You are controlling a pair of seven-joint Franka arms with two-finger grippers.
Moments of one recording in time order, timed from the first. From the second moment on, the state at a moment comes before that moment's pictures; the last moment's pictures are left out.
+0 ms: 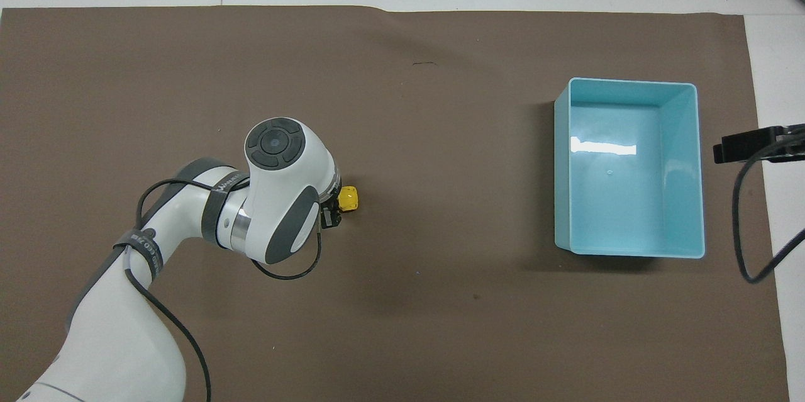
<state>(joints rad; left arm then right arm) -0.48 0.33 -0.04 -1.93 -0.11 2.22 -2.15 0.01 -0.04 -0.02 -1.52 -0.01 1.55 -0.04</state>
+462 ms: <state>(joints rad) -0.41 0.32 -0.03 -1.95 -0.11 2.20 -2.09 0.01 -0.04 -0.02 -1.52 -0.01 1.55 -0.04</state>
